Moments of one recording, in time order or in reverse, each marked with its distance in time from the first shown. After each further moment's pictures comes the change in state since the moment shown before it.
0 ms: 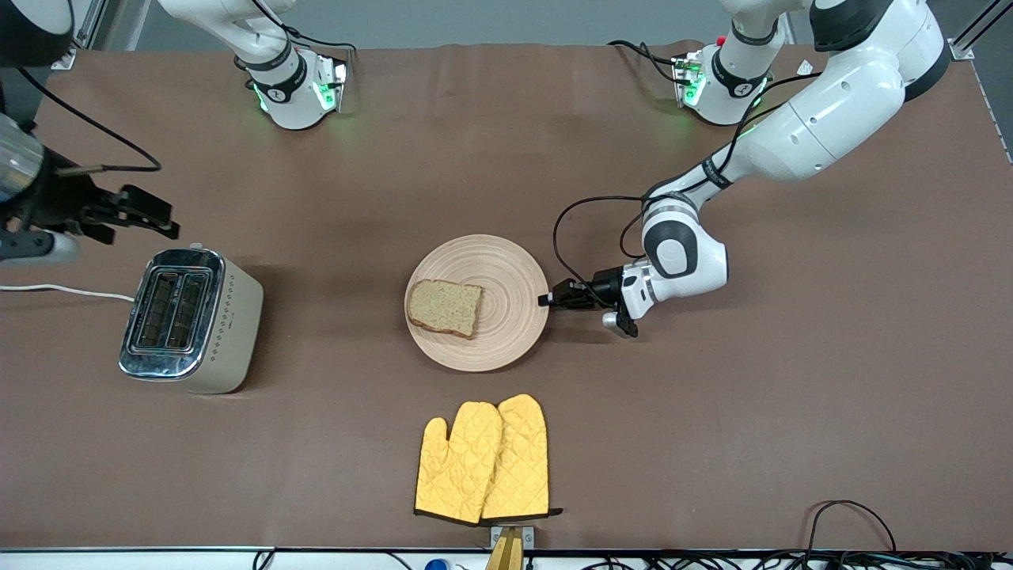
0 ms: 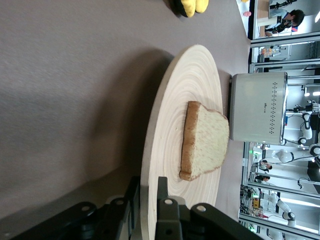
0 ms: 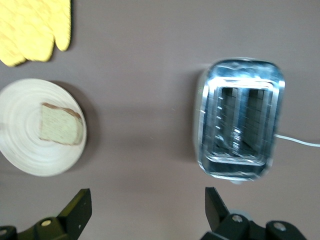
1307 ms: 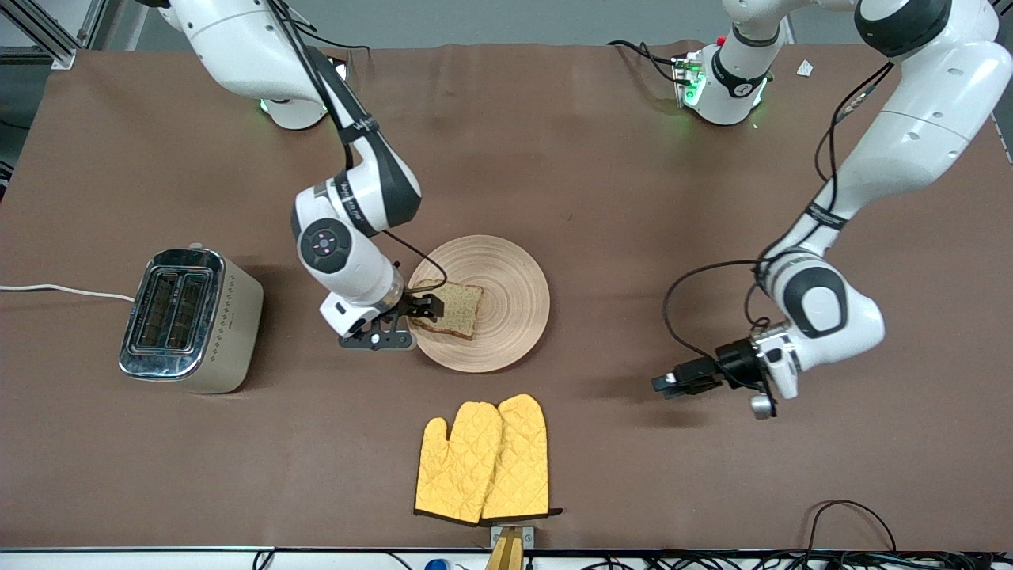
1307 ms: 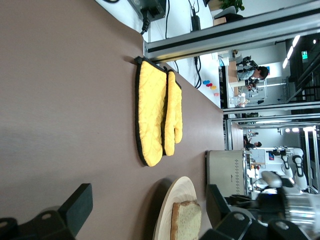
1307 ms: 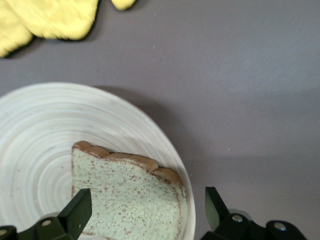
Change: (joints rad) left arm 0.239 -0.035 0.118 0.302 0.332 -0.325 -0.277; right arm 0.436 0.432 0.006 -0.247 0.056 0.757 0.377
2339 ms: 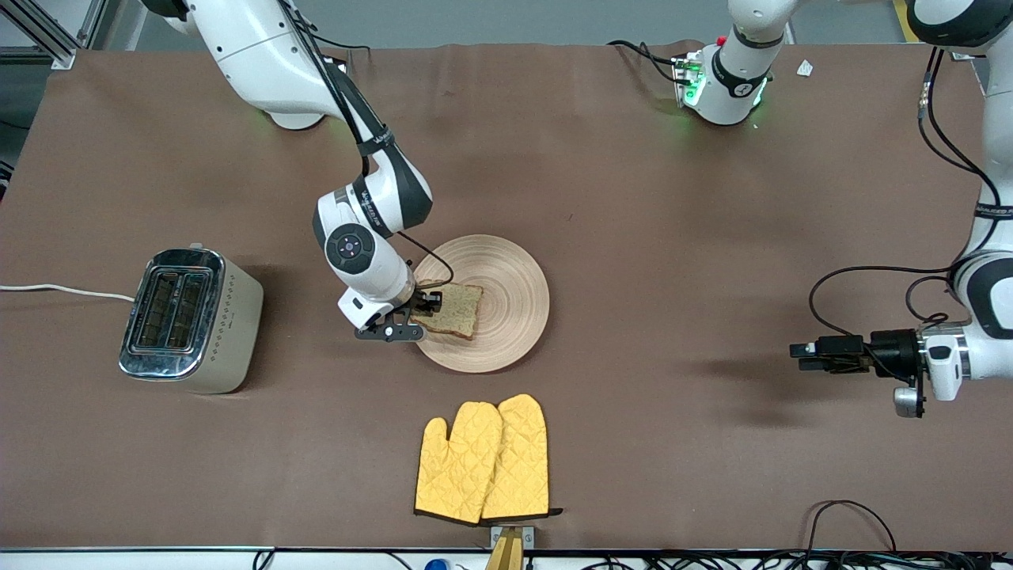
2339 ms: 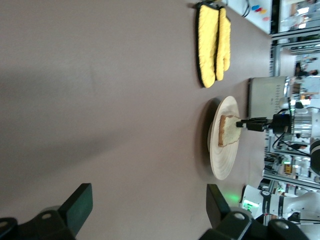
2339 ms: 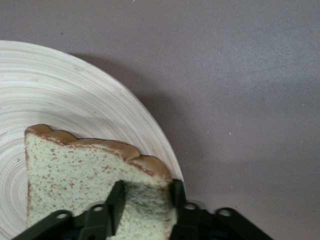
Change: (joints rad) left arm 0.243 -0.025 0.048 0.238 0.601 -0.586 -0.250; right arm 0.015 0.032 -0.006 -0.052 -0.001 0.034 0.002
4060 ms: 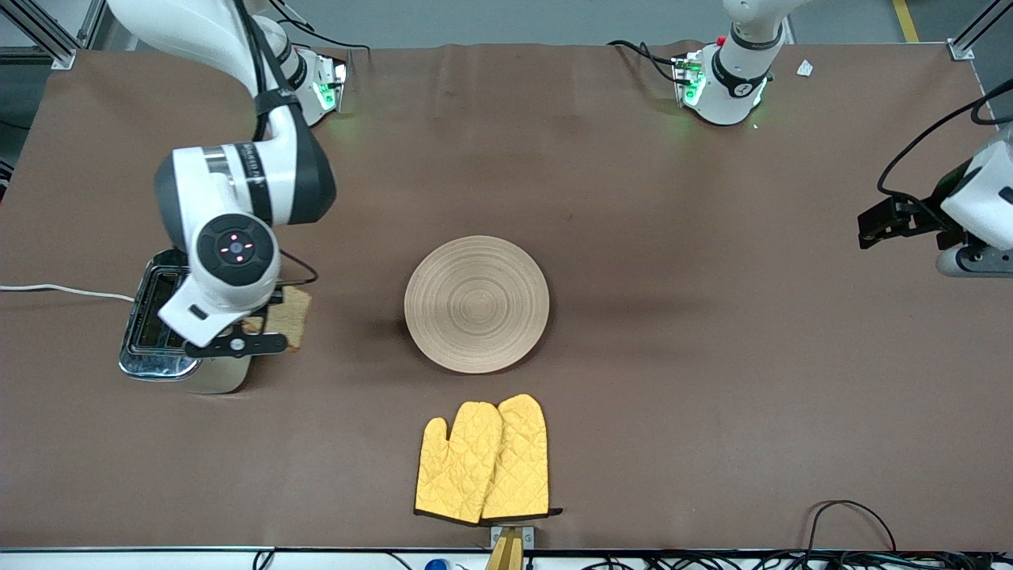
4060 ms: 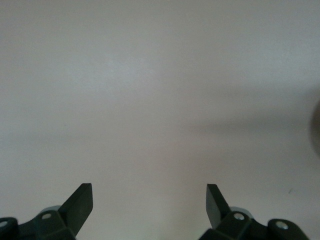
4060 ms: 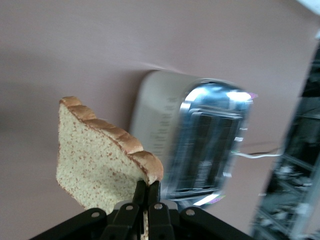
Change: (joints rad) left arm -0.292 -0.656 0.047 0.018 0.624 -0.315 -0.558; right arm -0.087 -0.121 -0.175 0.401 -0.563 -0.819 -0.309
